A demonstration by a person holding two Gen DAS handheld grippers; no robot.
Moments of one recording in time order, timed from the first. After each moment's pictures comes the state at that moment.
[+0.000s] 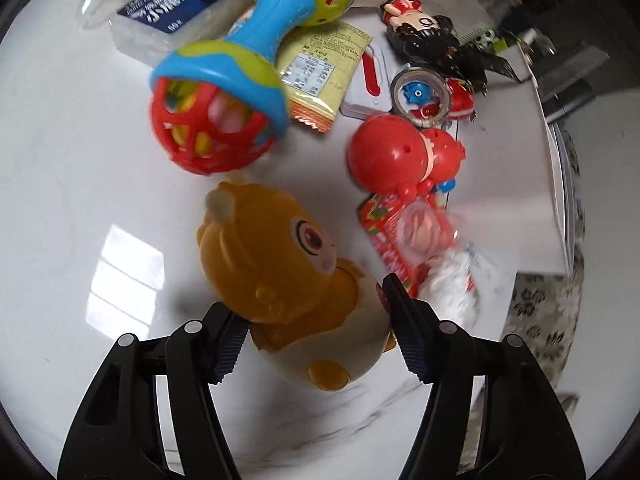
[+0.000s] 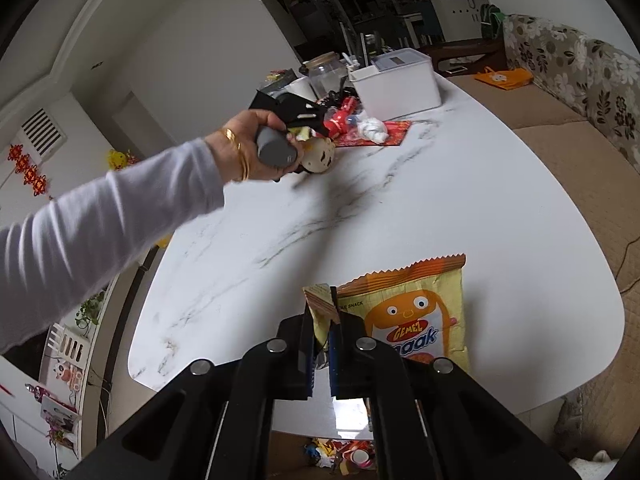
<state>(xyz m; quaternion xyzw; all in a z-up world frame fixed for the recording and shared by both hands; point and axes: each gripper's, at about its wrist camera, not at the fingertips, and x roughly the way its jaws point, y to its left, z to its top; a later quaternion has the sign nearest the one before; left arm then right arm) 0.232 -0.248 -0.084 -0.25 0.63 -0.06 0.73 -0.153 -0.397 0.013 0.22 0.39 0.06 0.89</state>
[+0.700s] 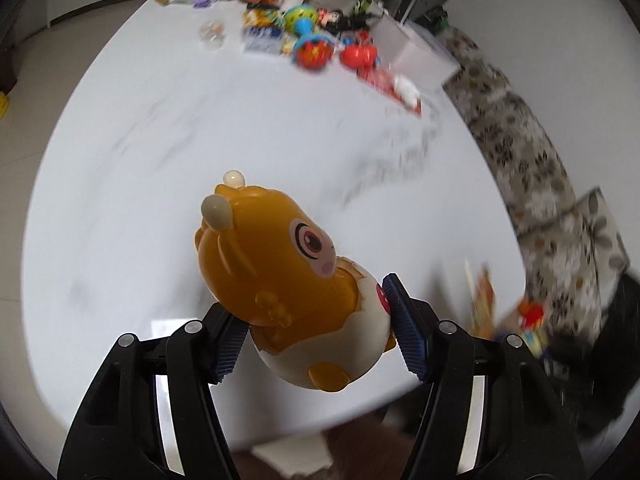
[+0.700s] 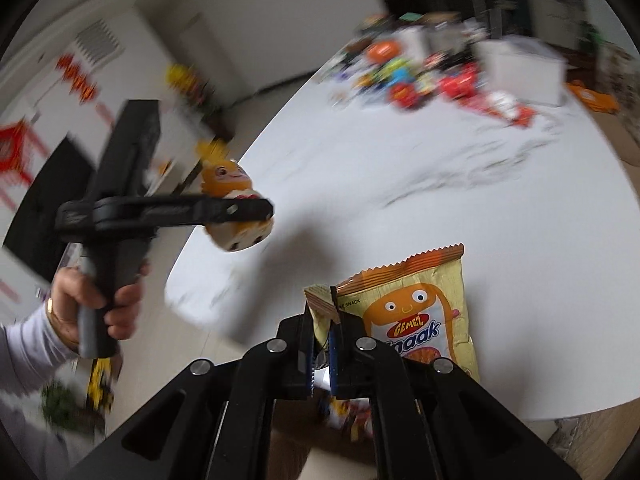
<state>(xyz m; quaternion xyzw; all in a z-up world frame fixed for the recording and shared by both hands) -0.048 -0.042 -0.005 -0.05 0.56 -0.25 0.79 -0.145 -0.268 0.015 0.11 0.47 0.21 0.85</state>
